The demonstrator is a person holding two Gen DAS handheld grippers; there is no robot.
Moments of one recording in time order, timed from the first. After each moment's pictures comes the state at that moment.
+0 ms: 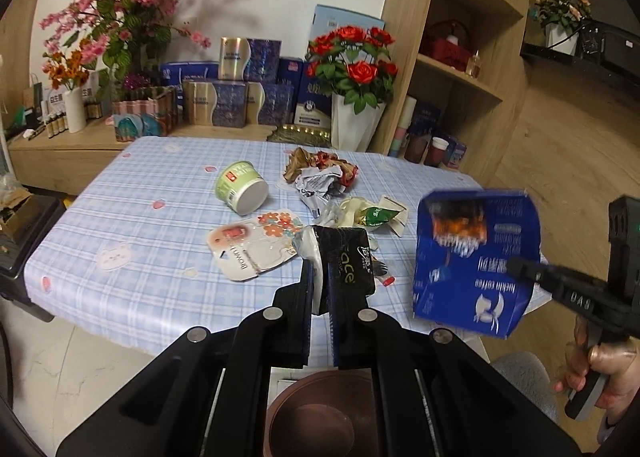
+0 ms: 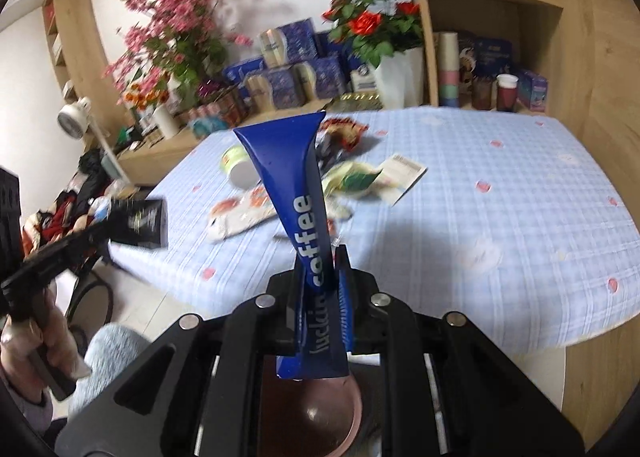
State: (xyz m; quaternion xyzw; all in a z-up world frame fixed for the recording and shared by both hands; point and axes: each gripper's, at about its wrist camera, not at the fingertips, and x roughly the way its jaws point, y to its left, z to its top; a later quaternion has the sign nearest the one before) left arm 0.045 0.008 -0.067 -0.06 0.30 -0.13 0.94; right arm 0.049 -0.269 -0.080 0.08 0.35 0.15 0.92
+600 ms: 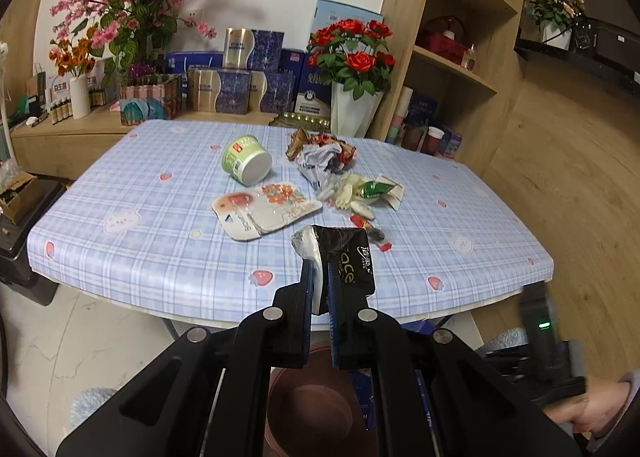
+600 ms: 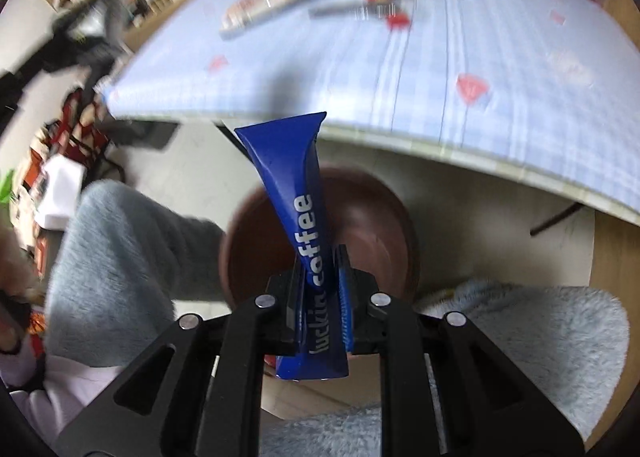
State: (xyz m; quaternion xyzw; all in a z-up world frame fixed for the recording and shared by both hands) left arm 0.007 0.014 -0.097 -0.06 0.32 -0.13 0.94; right arm 0.012 -0.203 -0.225 0.03 0.58 0.19 0.79
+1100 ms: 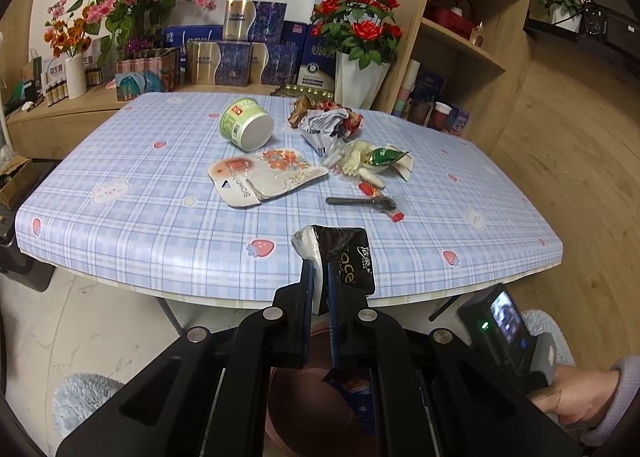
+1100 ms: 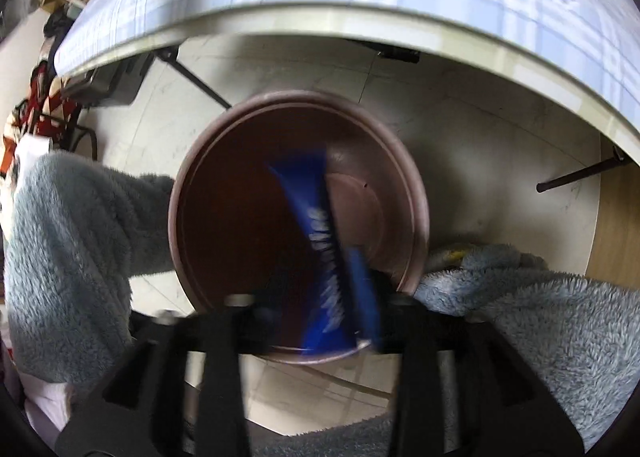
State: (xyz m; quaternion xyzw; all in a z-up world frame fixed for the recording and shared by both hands) left arm 0.021 0.013 -0.135 -0.06 0.35 -0.13 0.92; right arm 0.043 -0.190 -0.304 0.02 0.67 0.16 0.73
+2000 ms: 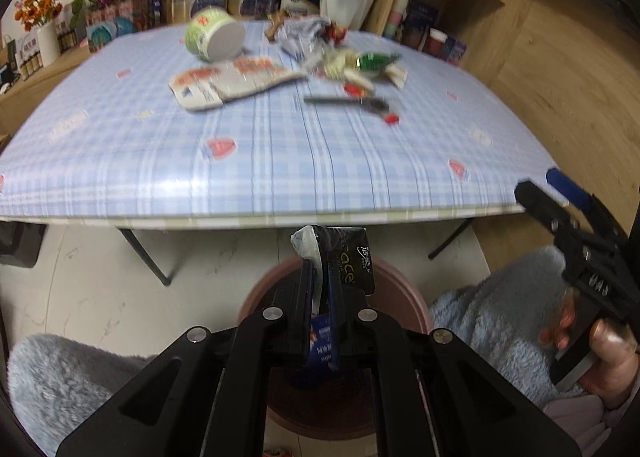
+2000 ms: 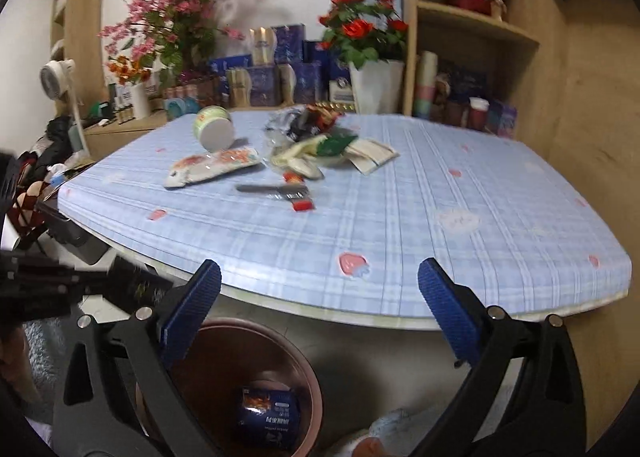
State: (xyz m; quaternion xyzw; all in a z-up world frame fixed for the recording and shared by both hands) left arm 0.024 -0.025 -0.213 -0.03 0.46 -0.16 0.87; right arm 0.006 -0.240 -0.179 -0.01 0.29 0.07 0.95
